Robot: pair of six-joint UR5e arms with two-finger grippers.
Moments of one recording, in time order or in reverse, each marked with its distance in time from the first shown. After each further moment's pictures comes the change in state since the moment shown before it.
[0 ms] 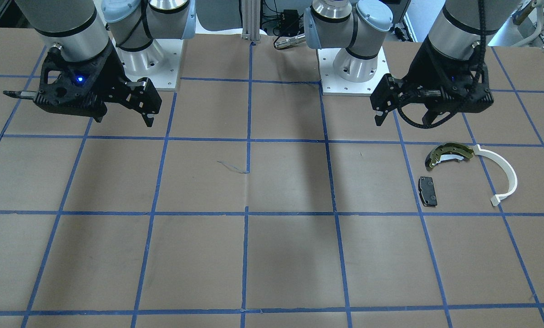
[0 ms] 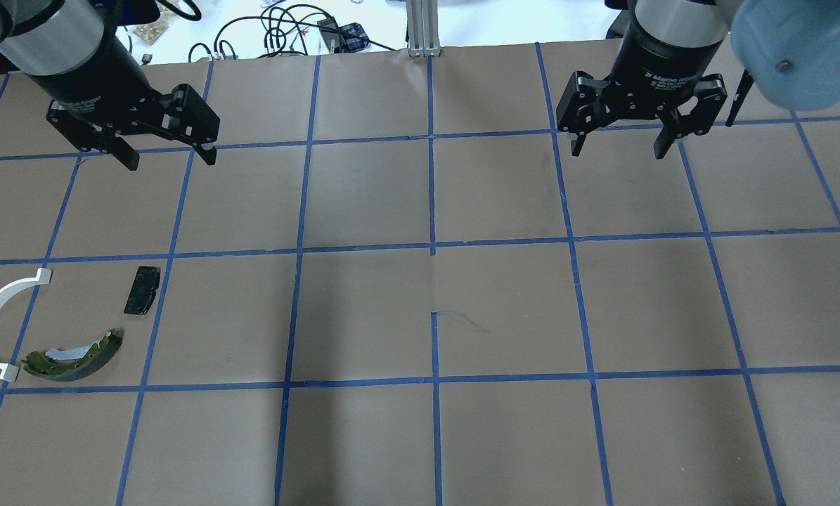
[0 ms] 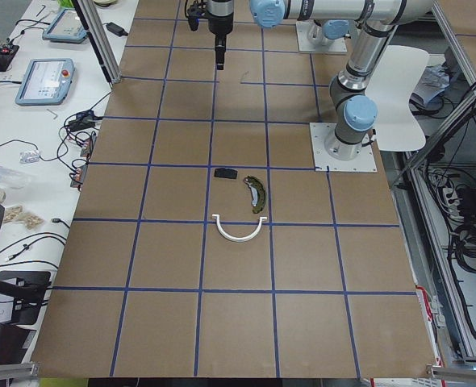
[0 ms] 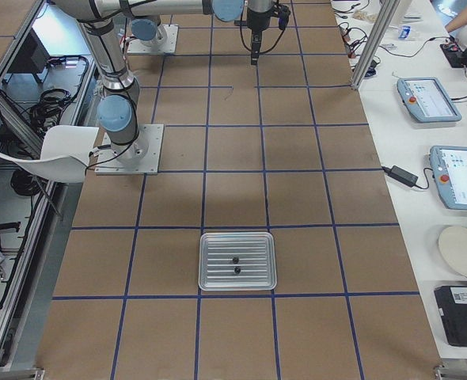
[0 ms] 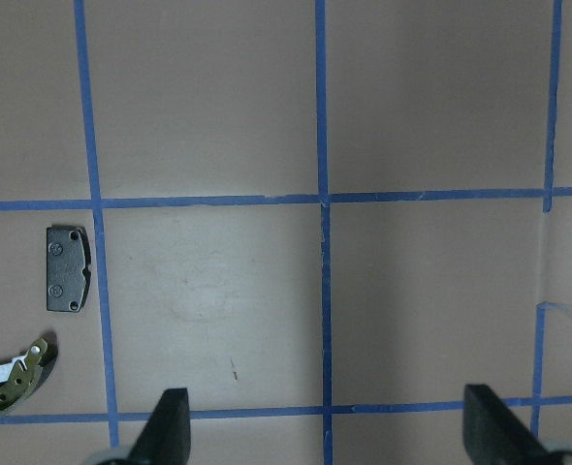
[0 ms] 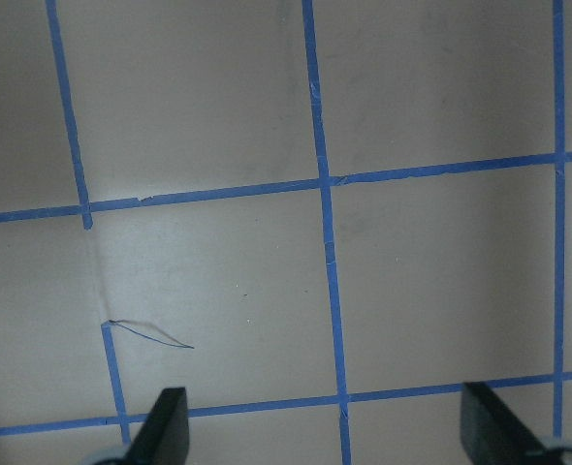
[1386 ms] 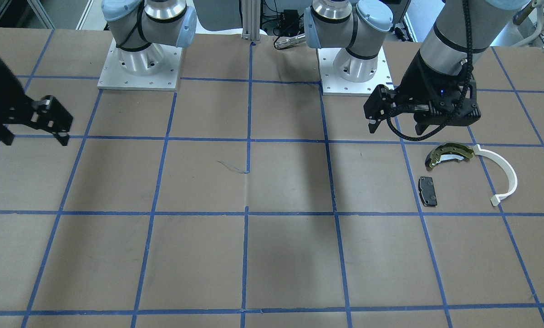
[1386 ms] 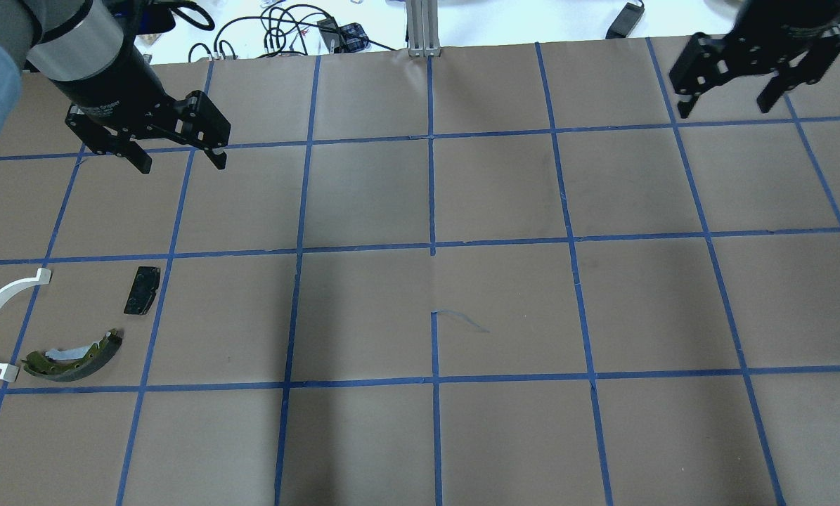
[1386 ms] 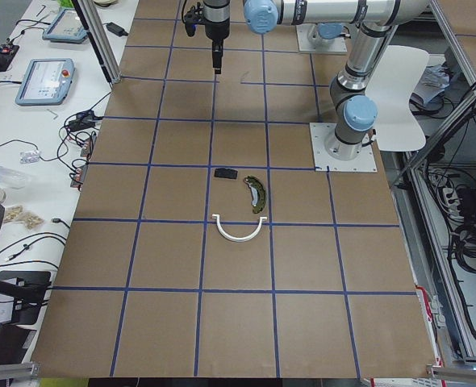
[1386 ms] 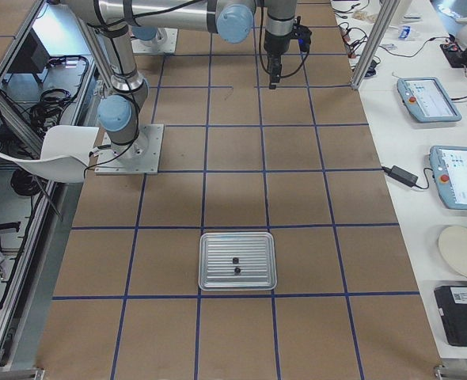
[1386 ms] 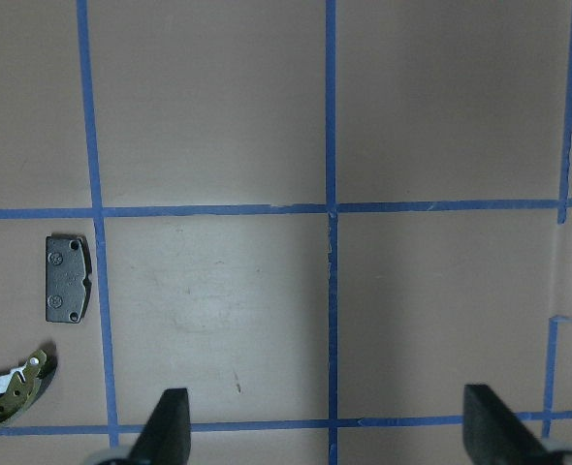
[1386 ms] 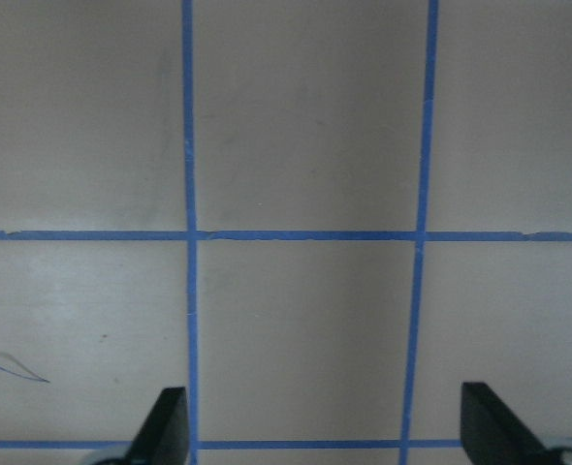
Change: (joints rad) left arm -0.026 -0.023 -0.015 0.006 0.005 0.003; right arm -0.306 0.068 -0.074 -0.011 -0.041 -0.475
